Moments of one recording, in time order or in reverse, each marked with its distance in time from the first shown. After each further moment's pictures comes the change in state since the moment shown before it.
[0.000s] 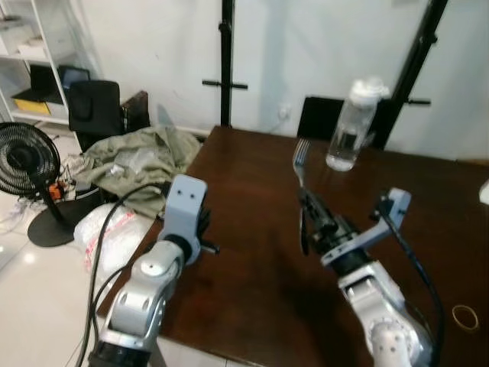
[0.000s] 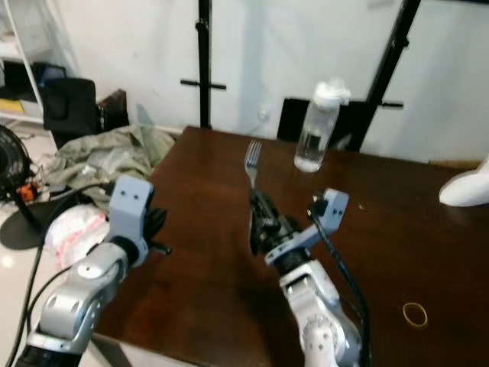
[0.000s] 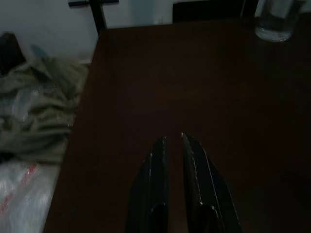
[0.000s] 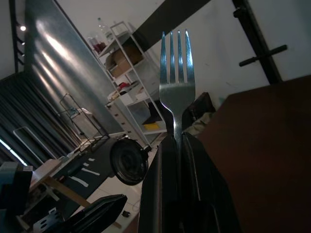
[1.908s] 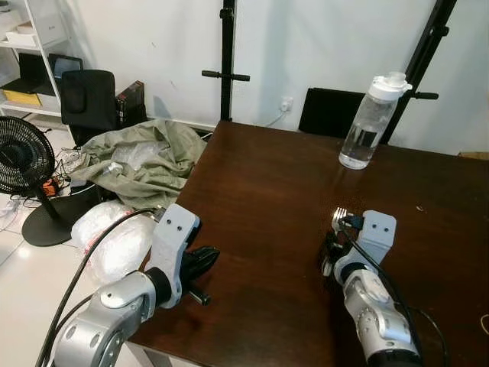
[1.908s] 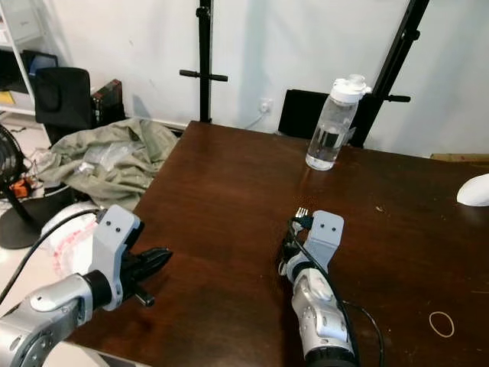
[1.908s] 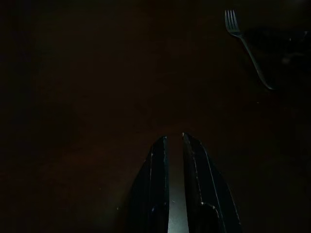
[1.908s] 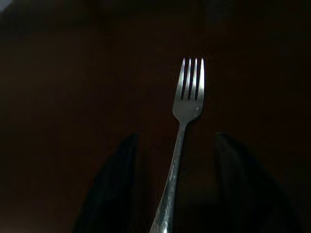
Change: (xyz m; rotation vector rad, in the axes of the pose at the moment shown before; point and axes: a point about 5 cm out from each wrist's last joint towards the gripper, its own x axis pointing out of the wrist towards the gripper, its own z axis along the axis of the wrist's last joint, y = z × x) left arm -0.053 0.001 -0.015 -0.047 0.139 -0.353; right arm -0.008 -0.098 -0.033 -0.380 0.221 -0.696
